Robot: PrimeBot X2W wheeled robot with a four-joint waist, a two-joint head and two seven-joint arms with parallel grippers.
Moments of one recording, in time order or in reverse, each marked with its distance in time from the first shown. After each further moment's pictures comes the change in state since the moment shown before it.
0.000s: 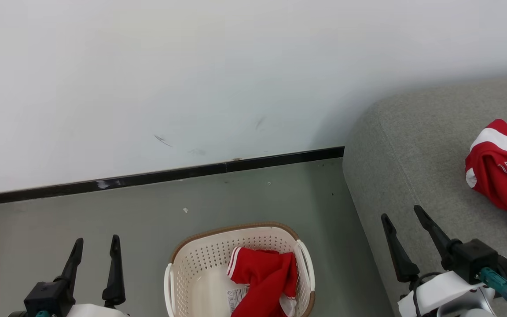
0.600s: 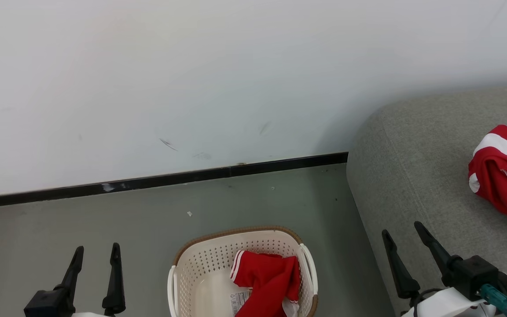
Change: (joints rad) left arm 0.039 -0.007 0.012 -0.015 0.009 -0.007 0.000; right arm 0.083 0.009 -0.012 -0.036 -0.004 0.000 0.000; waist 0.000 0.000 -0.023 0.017
